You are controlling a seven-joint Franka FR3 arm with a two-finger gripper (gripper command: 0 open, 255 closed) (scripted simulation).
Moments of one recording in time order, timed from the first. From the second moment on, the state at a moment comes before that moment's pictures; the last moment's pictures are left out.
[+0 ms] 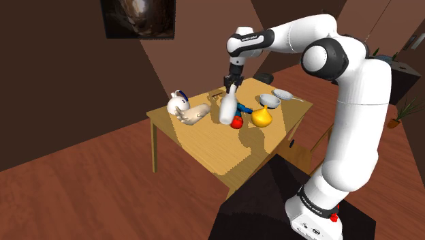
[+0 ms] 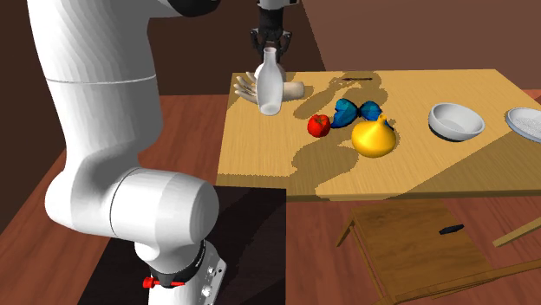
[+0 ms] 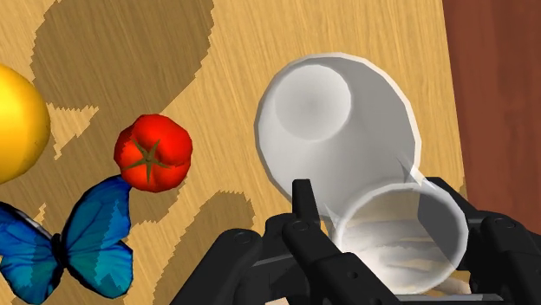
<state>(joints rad) -0.09 0.40 -0.22 -1.57 0.09 1.90 -0.15</state>
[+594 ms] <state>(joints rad) -0.09 0.43 -0.22 -1.64 0.10 2.01 -0.16</state>
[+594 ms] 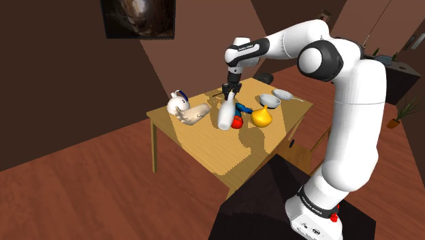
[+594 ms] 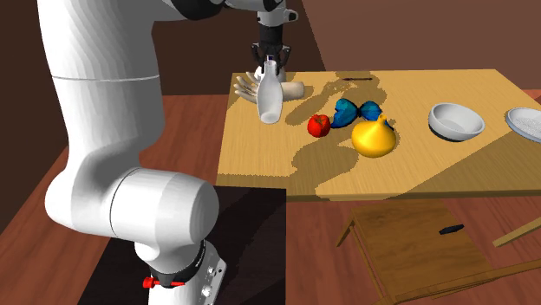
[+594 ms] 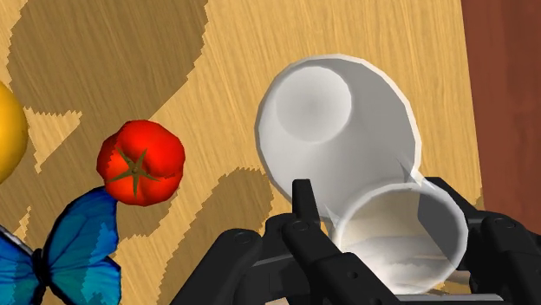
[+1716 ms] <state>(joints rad) -0.10 0.54 -0.20 -1.71 0.13 2.19 -0.18</state>
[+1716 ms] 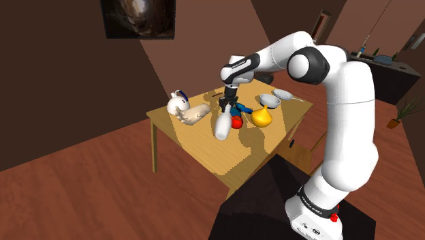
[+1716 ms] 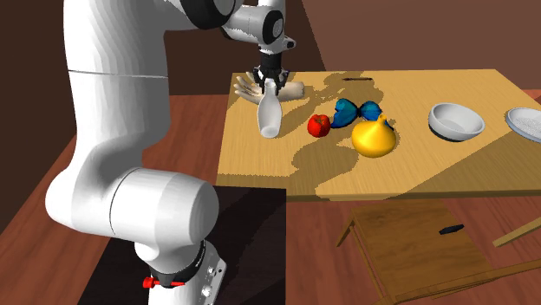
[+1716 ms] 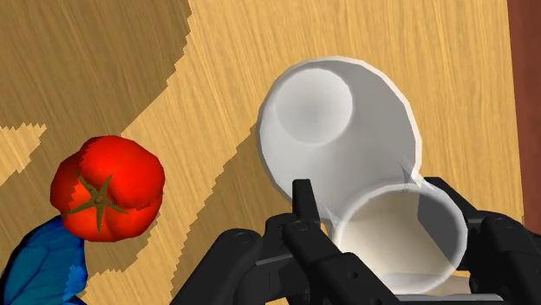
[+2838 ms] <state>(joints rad) -0.10 0.56 -0.20 -1.72 0.13 2.21 -0.18</state>
